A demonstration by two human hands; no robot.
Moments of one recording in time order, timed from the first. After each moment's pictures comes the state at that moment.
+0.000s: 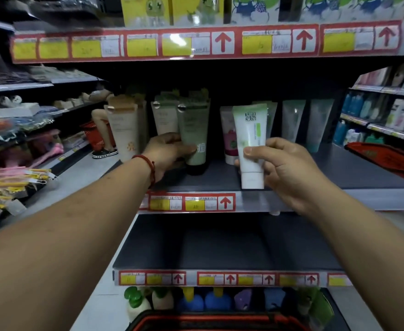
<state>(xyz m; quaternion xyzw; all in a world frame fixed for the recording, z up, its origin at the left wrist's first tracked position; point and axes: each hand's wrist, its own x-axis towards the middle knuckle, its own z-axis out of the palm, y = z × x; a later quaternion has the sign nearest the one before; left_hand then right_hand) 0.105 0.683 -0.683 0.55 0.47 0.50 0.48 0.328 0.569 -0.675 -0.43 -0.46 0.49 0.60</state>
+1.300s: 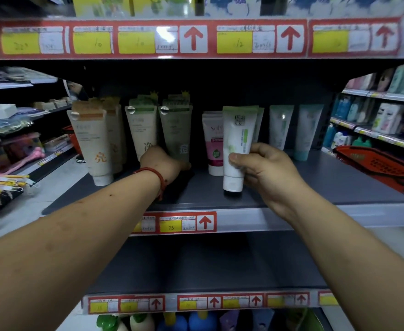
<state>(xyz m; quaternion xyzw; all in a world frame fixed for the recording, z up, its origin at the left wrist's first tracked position) 0.151 0.713 -0.691 0.59 0.66 0.41 0.22 0.351 0.629 -0.689 -0.43 -0.47 0.47 0.62</state>
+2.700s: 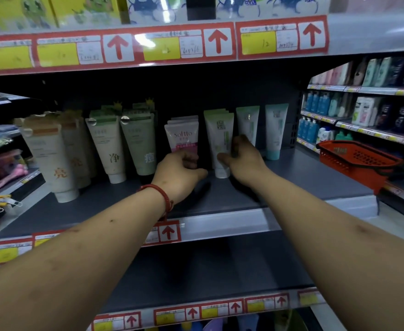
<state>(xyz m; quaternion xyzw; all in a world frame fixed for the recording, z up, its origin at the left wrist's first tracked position) 0.239 0.694 -0.702 0.69 0.52 0.43 0.26 0.417 0.701 -0.704 -0.61 -0.62 0.14 0.46</state>
